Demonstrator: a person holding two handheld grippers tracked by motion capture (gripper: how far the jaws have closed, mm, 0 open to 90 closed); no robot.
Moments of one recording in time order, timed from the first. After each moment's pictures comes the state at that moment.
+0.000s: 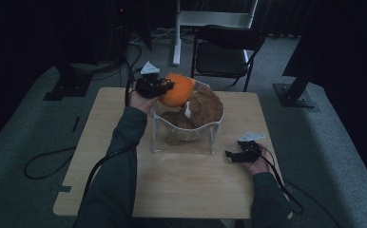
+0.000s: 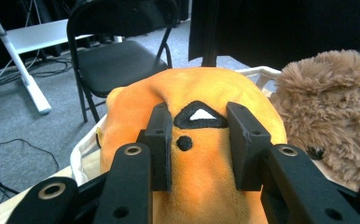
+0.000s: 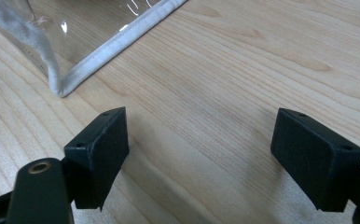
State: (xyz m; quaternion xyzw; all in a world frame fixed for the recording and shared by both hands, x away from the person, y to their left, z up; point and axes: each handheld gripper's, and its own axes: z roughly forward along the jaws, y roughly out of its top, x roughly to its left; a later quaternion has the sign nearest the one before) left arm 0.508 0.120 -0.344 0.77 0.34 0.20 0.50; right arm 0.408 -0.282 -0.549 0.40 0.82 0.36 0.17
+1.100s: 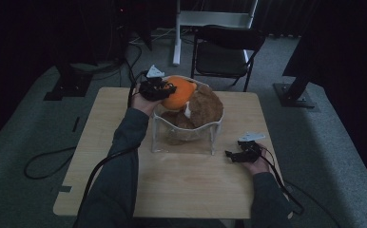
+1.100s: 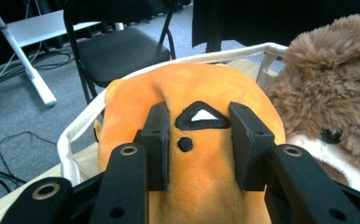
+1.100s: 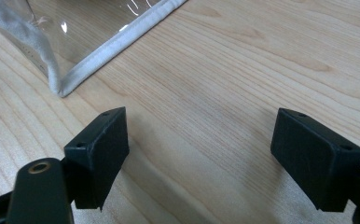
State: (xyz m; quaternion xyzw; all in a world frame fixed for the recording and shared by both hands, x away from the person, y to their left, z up) left arm 0.510 0.109 -0.357 0.80 0.33 0.21 0.47; right arm 0.408 -0.282 -0.549 0.40 0.82 0.36 0.17
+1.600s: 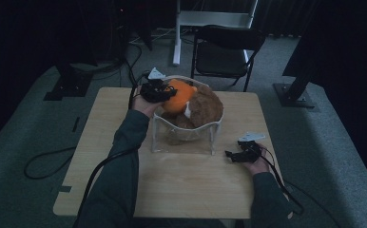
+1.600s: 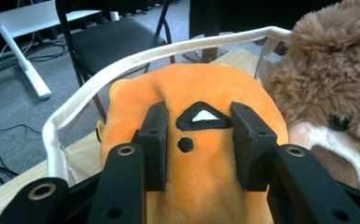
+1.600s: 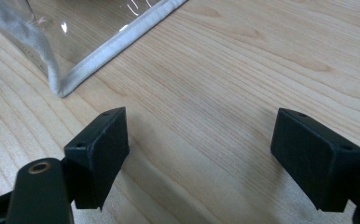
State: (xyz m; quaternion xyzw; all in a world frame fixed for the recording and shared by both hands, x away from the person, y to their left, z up) left arm 0.512 0.108 -0.367 0.80 0.33 0.20 0.46; right arm 0.408 -0.282 -0.549 0.40 0.82 0.36 0.17
